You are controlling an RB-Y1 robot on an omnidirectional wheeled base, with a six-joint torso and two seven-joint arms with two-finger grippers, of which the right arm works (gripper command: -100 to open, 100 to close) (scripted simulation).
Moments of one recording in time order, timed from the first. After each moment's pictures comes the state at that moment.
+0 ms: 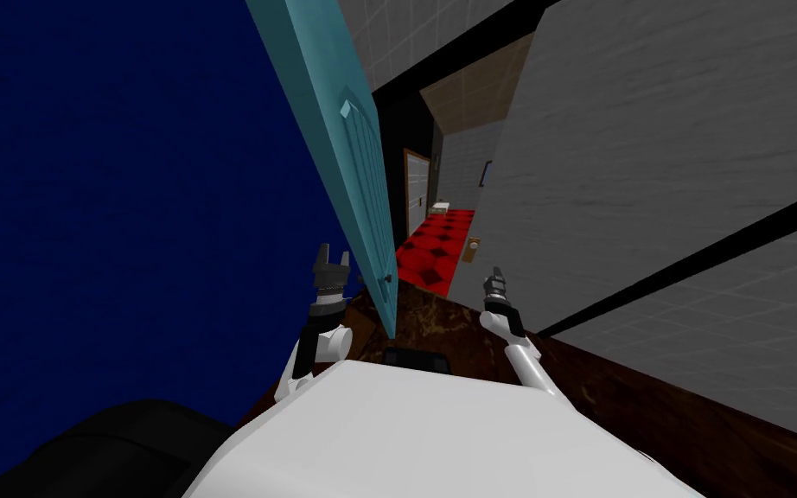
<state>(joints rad) -0.09 -0.21 -0.14 -1.15 -0.61 -0.48 0.39</state>
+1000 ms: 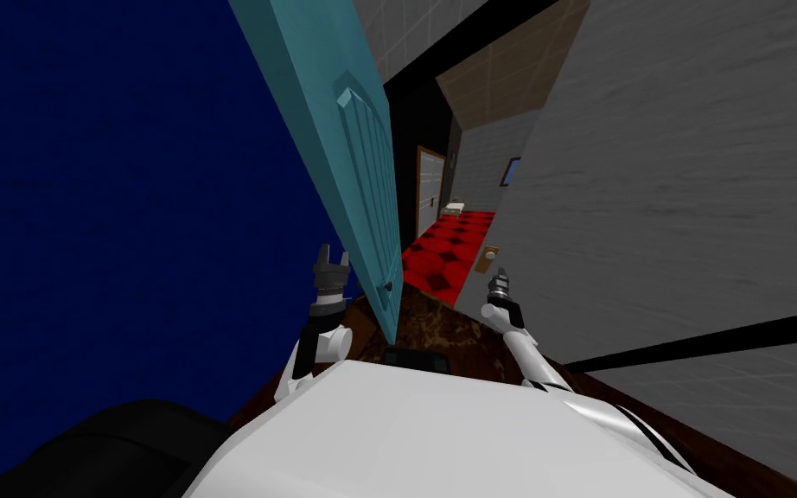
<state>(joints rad) -0.25 -0.26 -0.18 -0.88 -0.73 -0.51 0.45</state>
